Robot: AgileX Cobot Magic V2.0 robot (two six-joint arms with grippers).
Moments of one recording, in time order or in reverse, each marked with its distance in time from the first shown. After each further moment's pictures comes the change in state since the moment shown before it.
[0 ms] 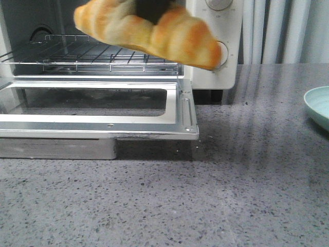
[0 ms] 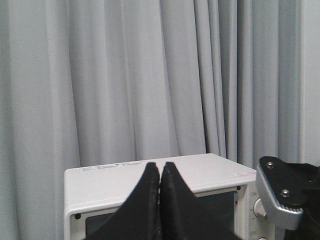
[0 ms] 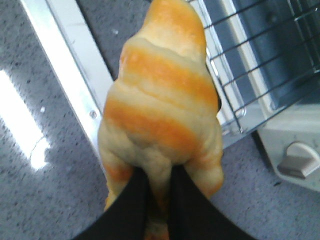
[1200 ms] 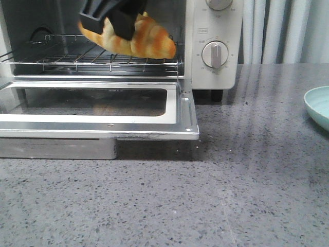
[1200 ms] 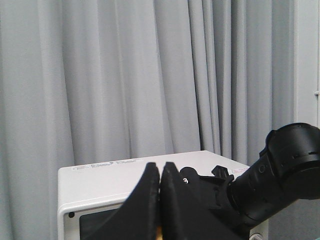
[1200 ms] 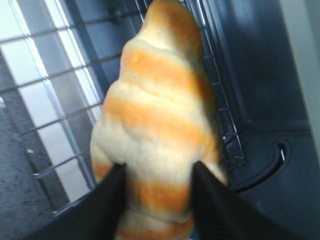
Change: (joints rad) left arm 0.000 0.000 0.000 0.000 -0.021 -0.002; right arm -0.078 0.280 -0.149 -0.387 -0.205 0.002
